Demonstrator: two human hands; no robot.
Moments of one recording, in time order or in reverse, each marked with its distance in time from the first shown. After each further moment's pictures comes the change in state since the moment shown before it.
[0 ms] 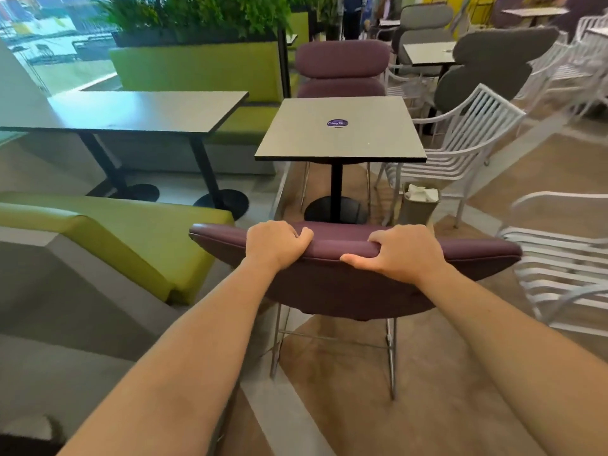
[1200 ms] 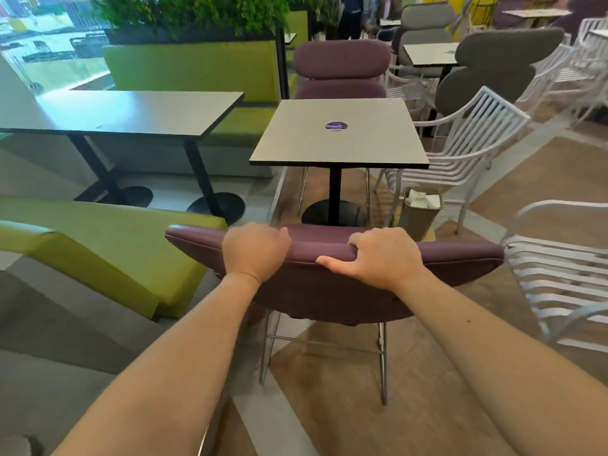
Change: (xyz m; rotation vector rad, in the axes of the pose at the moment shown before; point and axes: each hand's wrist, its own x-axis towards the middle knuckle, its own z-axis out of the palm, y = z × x) left_hand 0.035 -0.023 0.027 -0.096 0.432 -0.032; right_hand 0.059 -0.005 0.025 0.046 0.102 -0.026
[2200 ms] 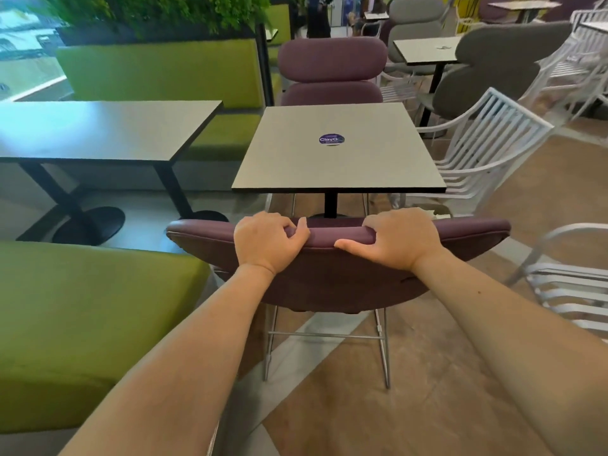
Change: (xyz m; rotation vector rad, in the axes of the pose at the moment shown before) left_hand 0.196 -0.020 0.151 -0.045 -0.064 0.059; right_hand 0.200 0.115 0.097 -0.043 0.004 -0.016
